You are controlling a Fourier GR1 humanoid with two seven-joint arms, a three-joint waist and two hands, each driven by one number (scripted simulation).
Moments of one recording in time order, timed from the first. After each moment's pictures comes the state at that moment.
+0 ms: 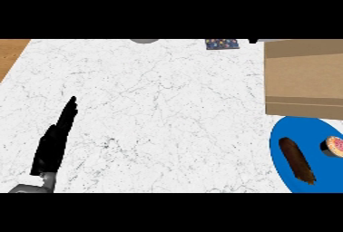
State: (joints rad) left arm -0.02 0.41 -0.20 -1.49 0.05 0.29 0.05; right arm -0.06 -0.97 -0.03 -1.35 0.08 0.21 0.38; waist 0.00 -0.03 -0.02
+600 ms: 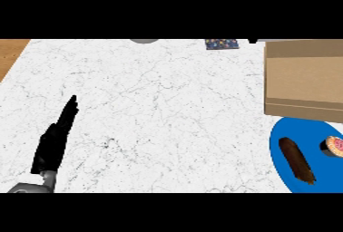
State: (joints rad) left arm -0.03 0.40 -0.19 -1.49 0.04 0.27 0.06; right arm -0.04 -0.93 -0.03 -1.30 0.12 0.17 0.35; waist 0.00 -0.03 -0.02
